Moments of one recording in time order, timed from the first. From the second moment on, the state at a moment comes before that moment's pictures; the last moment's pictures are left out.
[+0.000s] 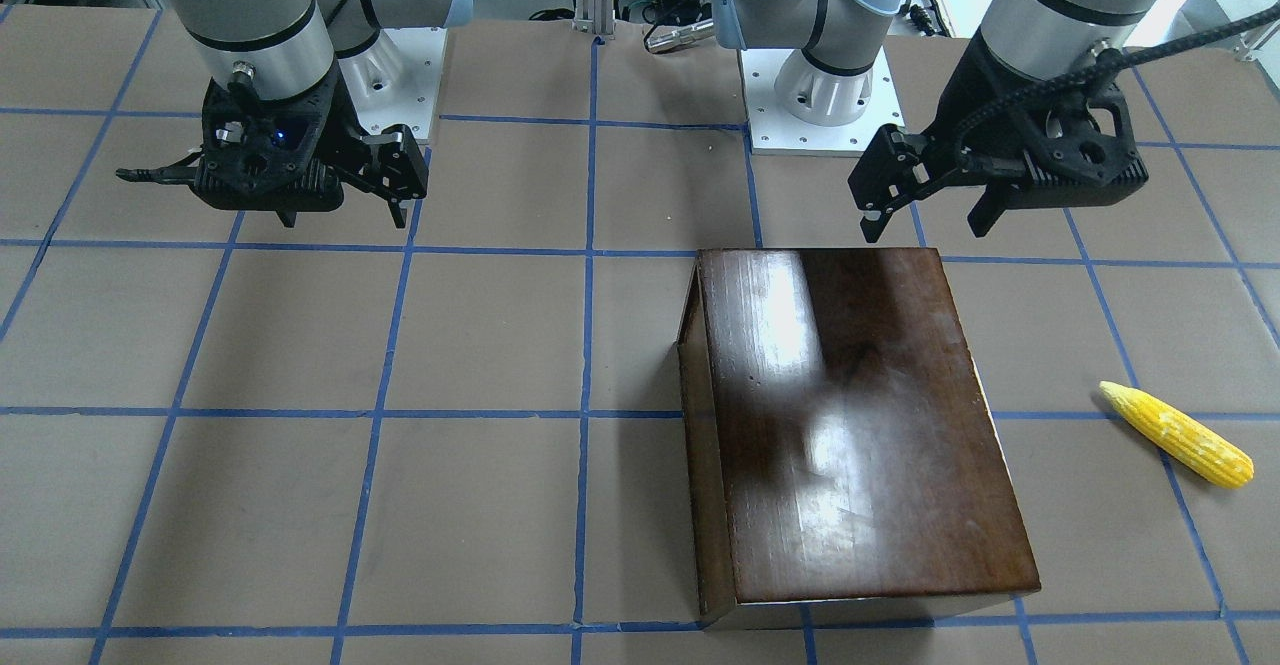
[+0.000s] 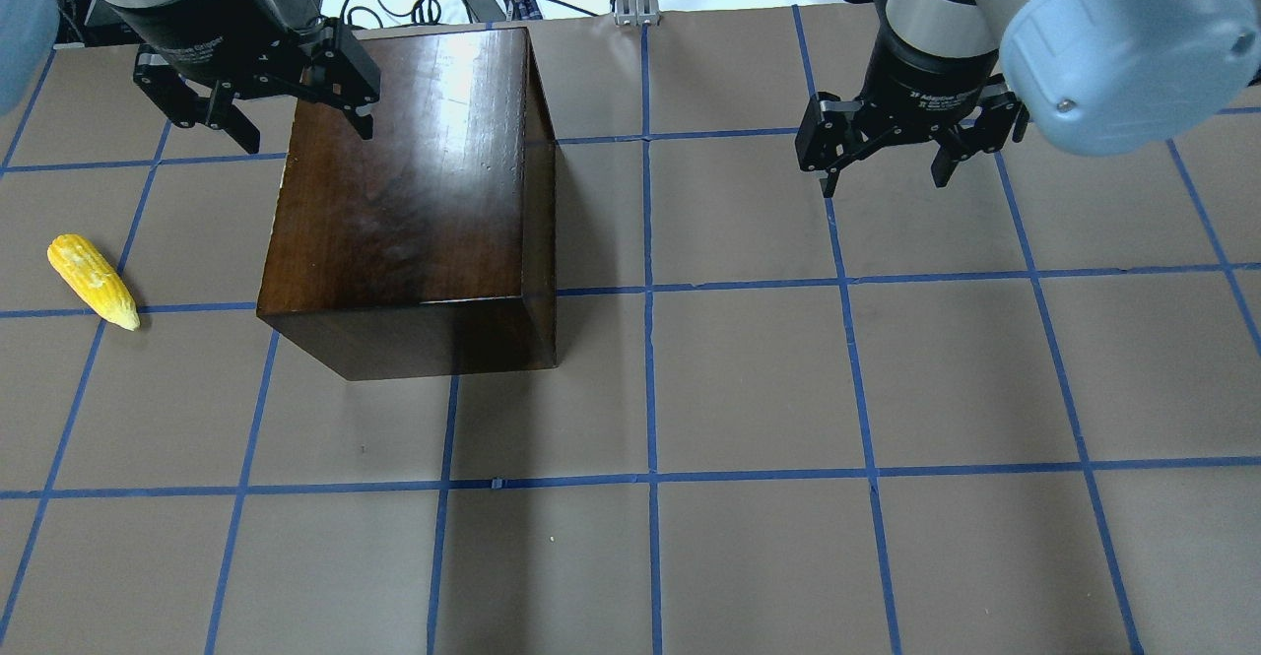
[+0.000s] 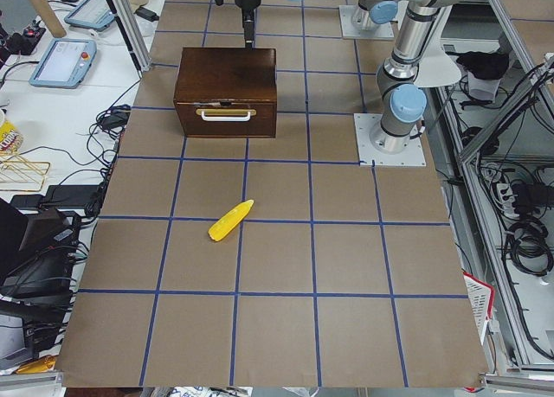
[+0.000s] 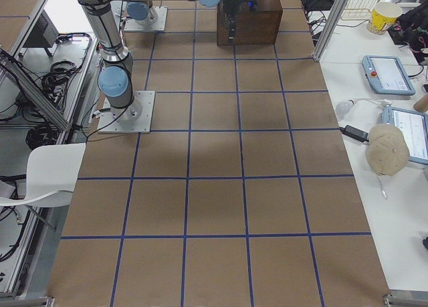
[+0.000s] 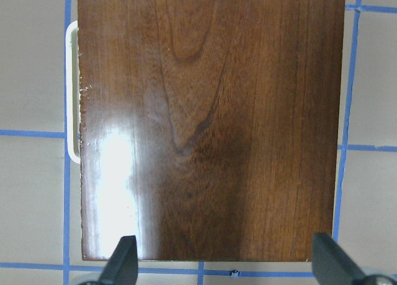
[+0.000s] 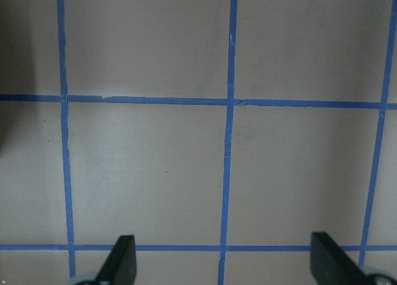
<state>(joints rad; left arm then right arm) -1.50 -1.65 -1.42 -1.60 1.55 -0.04 1.66 -1.53 1.57 -1.60 -1.60 0.06</state>
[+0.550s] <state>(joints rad) -1.33 -1.80 -1.35 -1.59 1.54 0.19 1.66 -1.53 1.57 -1.60 -1.60 0.06</state>
